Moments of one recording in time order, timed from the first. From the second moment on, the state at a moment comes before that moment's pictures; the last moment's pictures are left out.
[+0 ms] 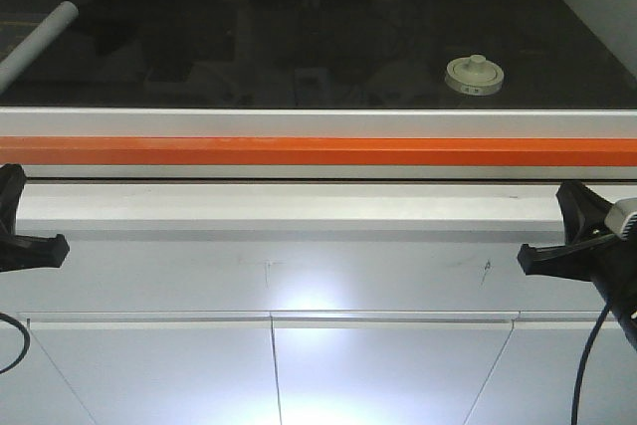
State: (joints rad) left arm -0.02 1.24 -0.27 0.08 -0.89 -0.02; right arm 0.02 1.45 -0.23 -0.11 -1.11 0.02
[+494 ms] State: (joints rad) left arm -0.02 1.25 -0.27 0.08 -0.93 -0.02; right arm 0.02 1.67 -0.35 -0.09 -1.14 0.00
